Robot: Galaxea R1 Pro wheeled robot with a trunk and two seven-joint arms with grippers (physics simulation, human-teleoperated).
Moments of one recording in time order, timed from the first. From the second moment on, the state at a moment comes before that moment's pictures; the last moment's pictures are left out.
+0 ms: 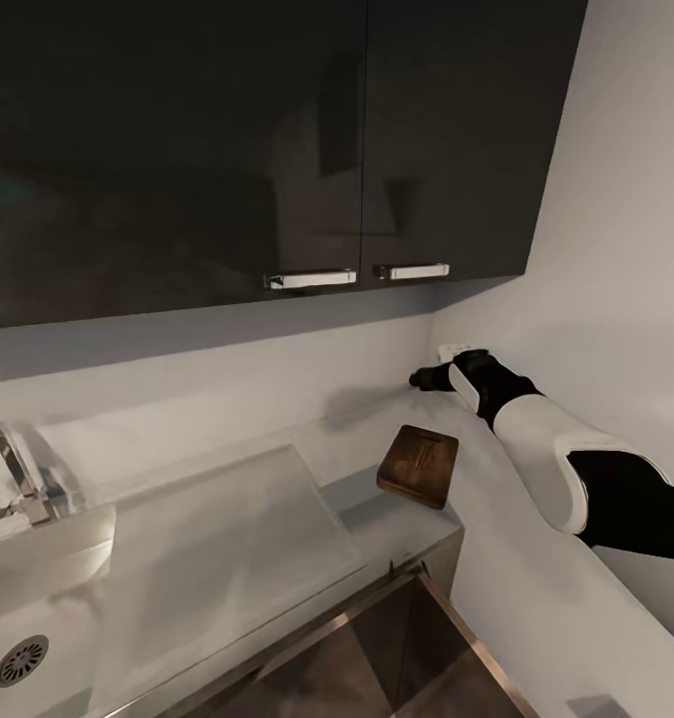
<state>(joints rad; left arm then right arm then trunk) 0.45 0.00 -0.22 -0.73 0.10 0.22 0.00 -1.41 0.02 -0.01 -0.20 0.06 0.51 0.04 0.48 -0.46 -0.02</state>
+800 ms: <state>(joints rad) 0.45 0.00 -0.22 -0.72 0.10 0.22 0.00 -1.41 0.02 -0.01 -0.19 0.07 0.51 0.04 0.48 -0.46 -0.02</state>
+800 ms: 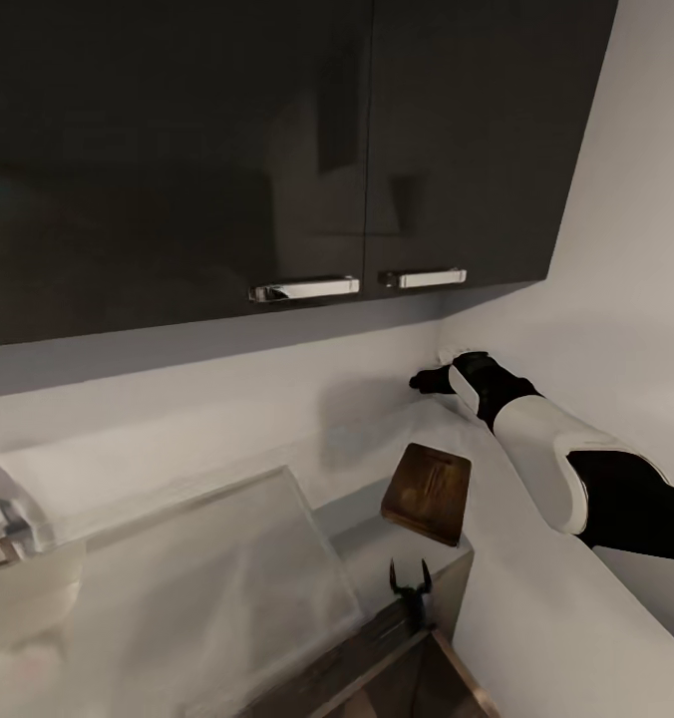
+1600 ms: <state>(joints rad) 0.45 0.00 -0.22 -0.67 0.10 0.22 0.00 -1.41 -0.01 -0.01 -0.16 0.07 0.50 0.04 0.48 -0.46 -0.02</state>
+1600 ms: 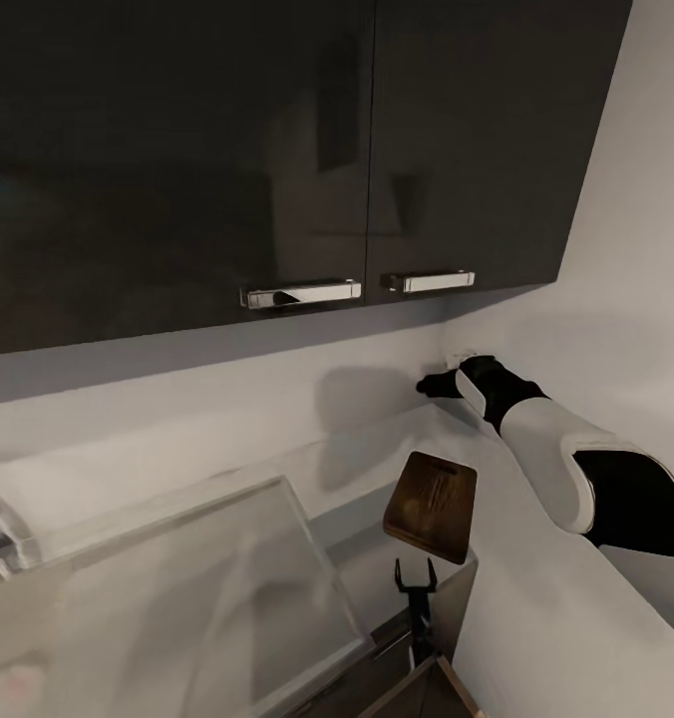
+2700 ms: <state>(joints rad) 0.45 0.00 -0.22 -0.62 0.10 0.22 0.00 -1.41 -0.07 -0.01 -0.04 0.07 0.33 0.03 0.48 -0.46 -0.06</state>
